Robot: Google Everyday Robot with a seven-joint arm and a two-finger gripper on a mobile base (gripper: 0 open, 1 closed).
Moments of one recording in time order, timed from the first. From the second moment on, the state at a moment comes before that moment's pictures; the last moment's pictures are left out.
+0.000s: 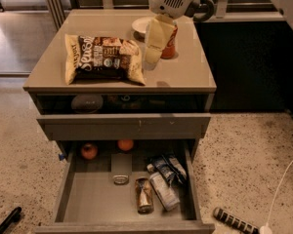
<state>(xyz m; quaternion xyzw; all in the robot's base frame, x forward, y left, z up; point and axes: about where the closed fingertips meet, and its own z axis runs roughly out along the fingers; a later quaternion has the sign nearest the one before) 0.591 -0.021 0.987 -0.66 0.71 0.03 0.21</state>
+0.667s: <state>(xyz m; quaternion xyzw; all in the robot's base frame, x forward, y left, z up) 0.628 0.027 0.987 -0.68 0.70 0.04 0.22</state>
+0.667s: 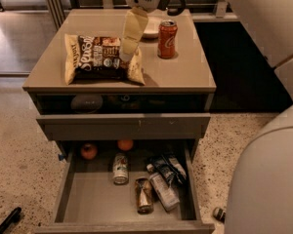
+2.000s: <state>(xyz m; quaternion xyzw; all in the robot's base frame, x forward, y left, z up) 0.725 0.105 0.988 -0.66 0.70 0.06 0.26</state>
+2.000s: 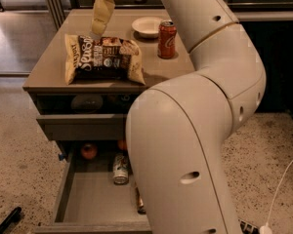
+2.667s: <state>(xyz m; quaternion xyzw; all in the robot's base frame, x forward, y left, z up) 0.719 0.126 0.953 -0.68 0.69 0.08 0.24</state>
